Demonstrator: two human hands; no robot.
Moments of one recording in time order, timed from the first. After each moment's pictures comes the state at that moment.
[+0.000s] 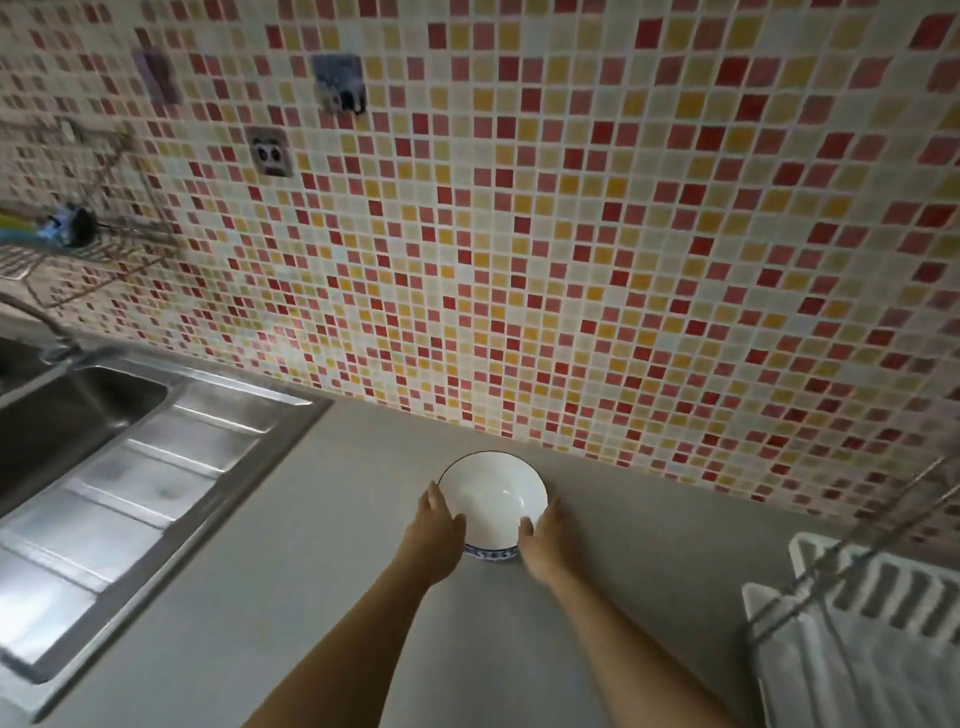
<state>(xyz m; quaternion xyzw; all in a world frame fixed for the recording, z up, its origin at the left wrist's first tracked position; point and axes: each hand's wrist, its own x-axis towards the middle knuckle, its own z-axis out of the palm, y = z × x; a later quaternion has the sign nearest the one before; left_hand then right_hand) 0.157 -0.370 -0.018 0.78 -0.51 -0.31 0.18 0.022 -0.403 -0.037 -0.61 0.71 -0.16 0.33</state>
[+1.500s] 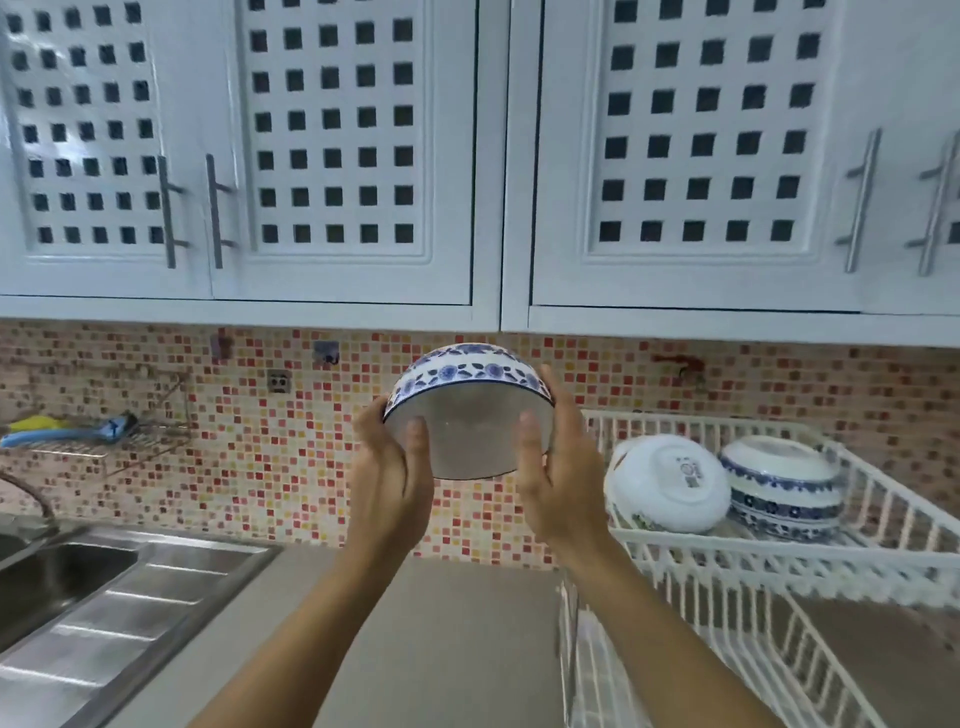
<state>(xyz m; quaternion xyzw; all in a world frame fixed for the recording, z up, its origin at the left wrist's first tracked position) 0.014 -0.034 0.306 0.43 -0.61 0.02 0.67 -0.128 -0.052 0.311 -0.68 0.35 -0.64 0.01</state>
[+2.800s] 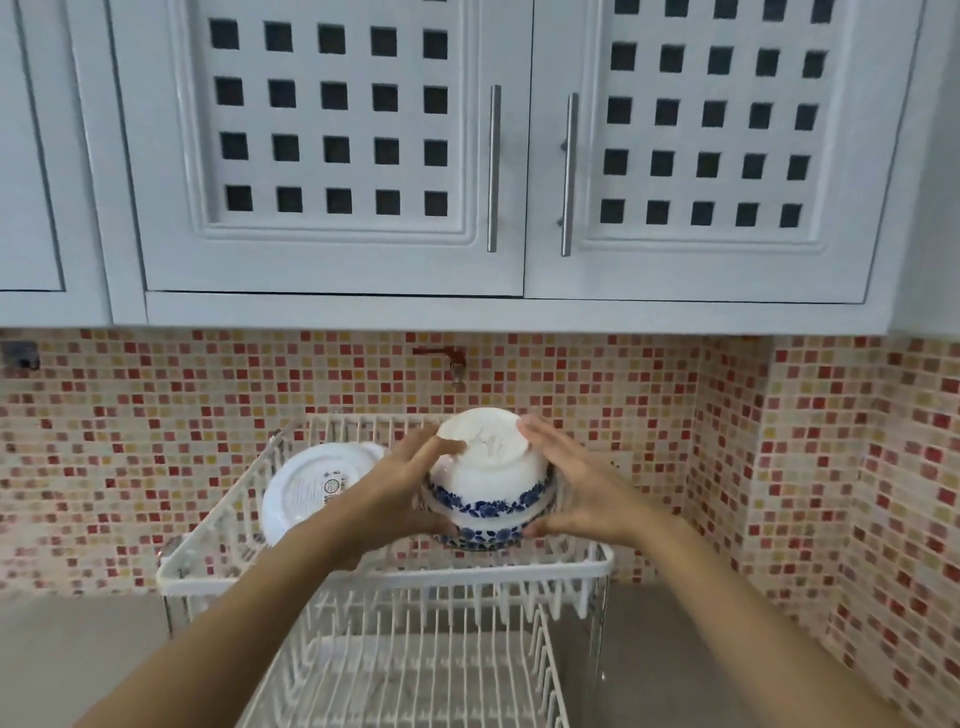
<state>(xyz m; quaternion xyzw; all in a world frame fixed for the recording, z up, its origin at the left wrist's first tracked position) -0.333 -0.155 0.298 0.40 -0.87 -0.07 0.27 -0.578 -0.125 0.299 -0.82 0.52 -0.23 0.04</state>
